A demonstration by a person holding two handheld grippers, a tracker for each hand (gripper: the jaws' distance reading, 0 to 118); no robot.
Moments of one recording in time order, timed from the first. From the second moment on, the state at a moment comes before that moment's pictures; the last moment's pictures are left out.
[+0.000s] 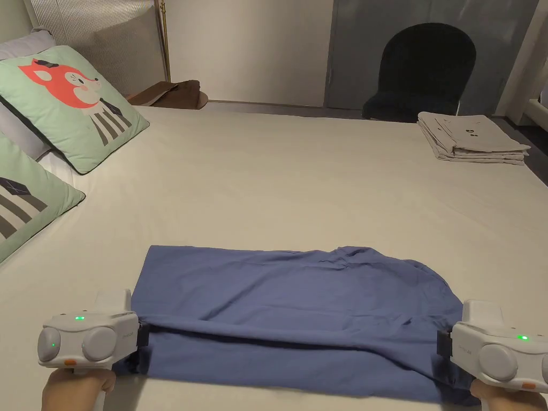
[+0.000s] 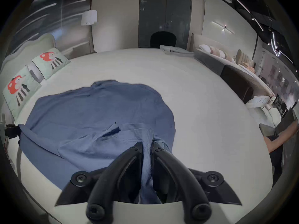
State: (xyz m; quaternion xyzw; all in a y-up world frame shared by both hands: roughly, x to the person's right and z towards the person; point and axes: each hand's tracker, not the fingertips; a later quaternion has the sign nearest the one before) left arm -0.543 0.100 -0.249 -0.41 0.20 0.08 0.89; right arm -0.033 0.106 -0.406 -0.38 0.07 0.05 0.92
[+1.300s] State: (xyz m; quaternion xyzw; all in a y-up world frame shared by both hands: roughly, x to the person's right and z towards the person) left arm -0.418 0.248 -0.116 -0.09 0.11 0.03 0.99; right arm -0.050 0.267 -0.183 -0.03 0.12 0.05 0.99
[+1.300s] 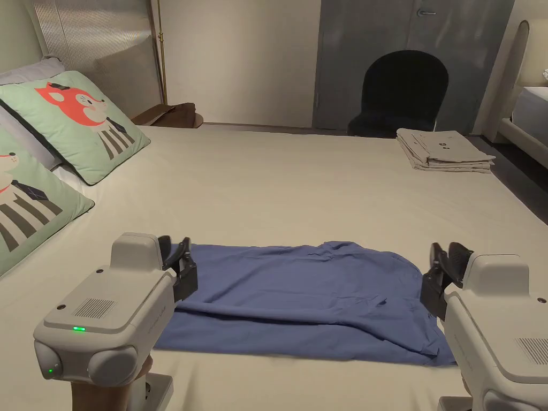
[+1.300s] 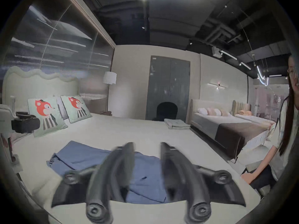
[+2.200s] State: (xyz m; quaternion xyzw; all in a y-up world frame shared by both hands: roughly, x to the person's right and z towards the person) left arm -0.541 0.140 -0.181 -0.39 0.15 0.14 0.90; right arm -0.048 0.232 -0.230 -0.09 0.11 0.04 0.99
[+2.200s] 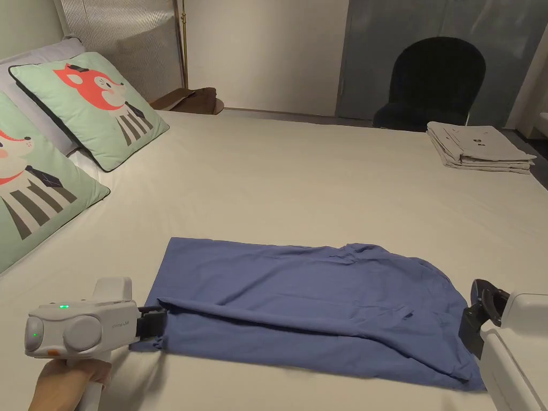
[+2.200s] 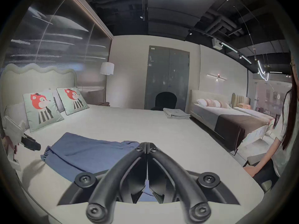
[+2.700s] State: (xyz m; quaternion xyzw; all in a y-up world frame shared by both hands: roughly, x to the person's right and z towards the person) left arm -0.523 0.093 -0.209 -0.42 0.15 0.11 0.89; right arm -0.033 0.207 -0.249 -0.14 0.10 0.04 0.98
